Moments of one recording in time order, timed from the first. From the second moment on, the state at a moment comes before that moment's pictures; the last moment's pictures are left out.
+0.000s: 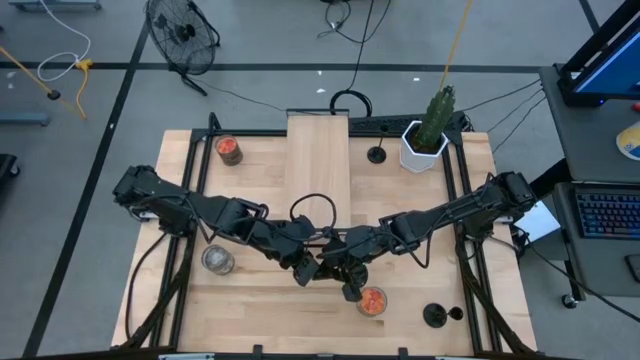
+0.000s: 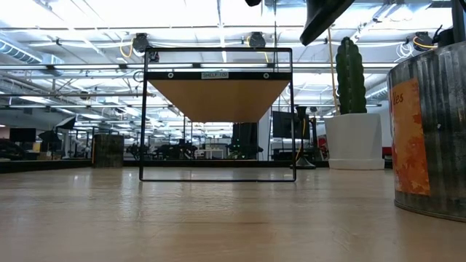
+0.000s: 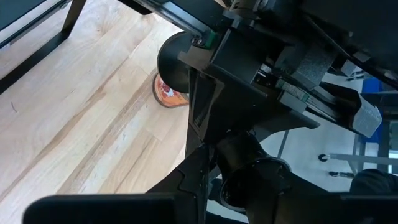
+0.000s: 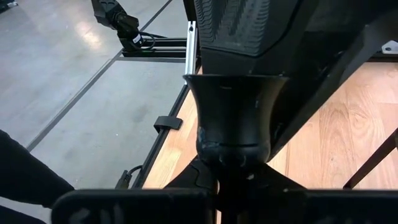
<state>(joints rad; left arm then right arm) -0.34 1.63 1.57 -0.63 0.05 -1.14 0.31 1.67 1.32 -0.08 -0.11 0.20</state>
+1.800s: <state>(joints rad) -0.59 1.38 1.44 -0.81 -0.66 -1.14 0.15 1.37 1.27 -0.05 -0.19 0.06</state>
